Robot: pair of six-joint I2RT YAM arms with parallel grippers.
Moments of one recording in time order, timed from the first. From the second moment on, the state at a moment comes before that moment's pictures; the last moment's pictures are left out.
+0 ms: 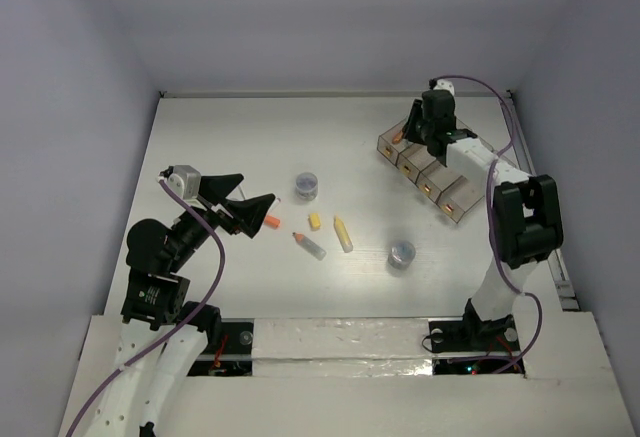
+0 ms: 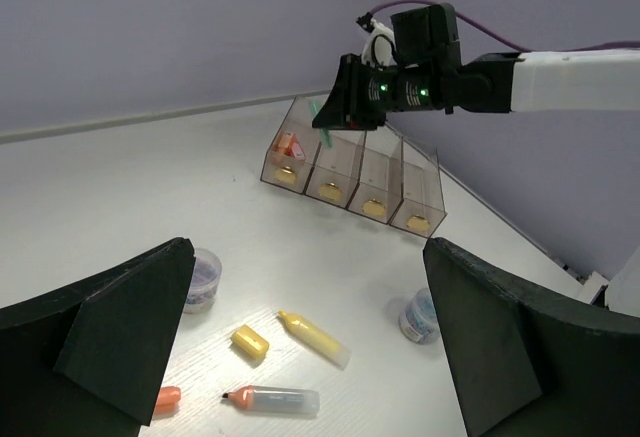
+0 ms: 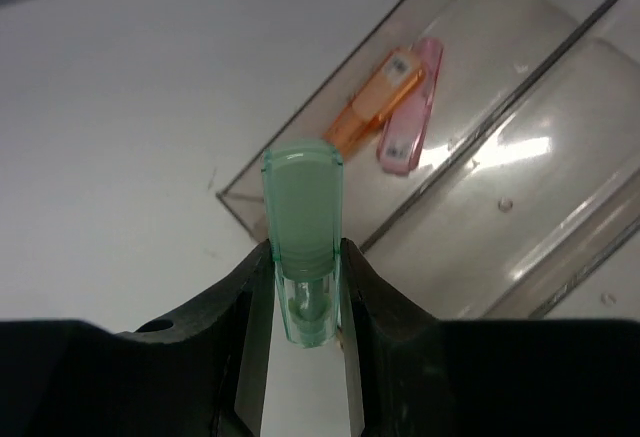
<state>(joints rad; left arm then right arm) -0.25 0.43 0.65 -0.05 0.45 -0.39 0.27 1.78 1.31 -0.11 0.15 0.38</state>
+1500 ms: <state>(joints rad) -0.25 0.43 0.65 -0.05 0.45 -0.39 0.19 1.71 1.23 0.07 -0.23 0.56</state>
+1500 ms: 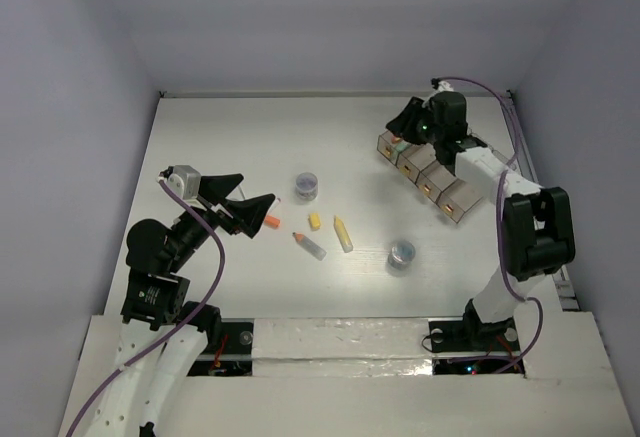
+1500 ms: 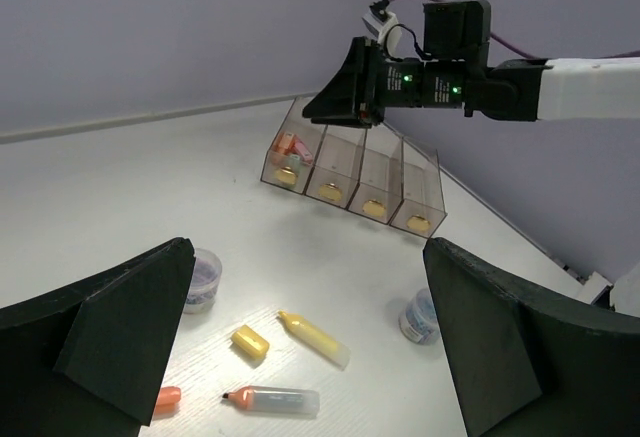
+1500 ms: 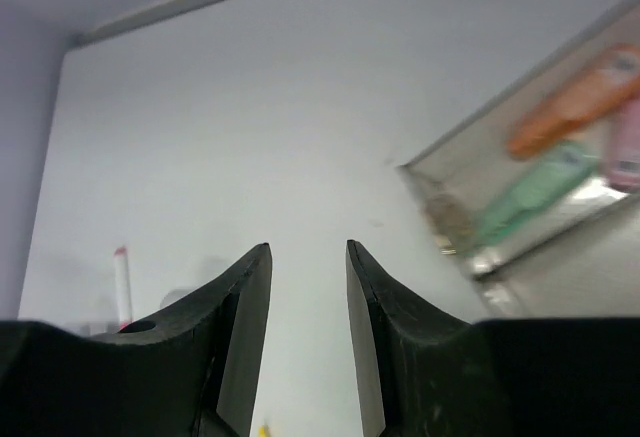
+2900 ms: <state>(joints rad) -0.19 0.38 0.68 -0.21 0.05 -0.39 0.91 2.42 2.05 -0.33 -0.14 0.23</state>
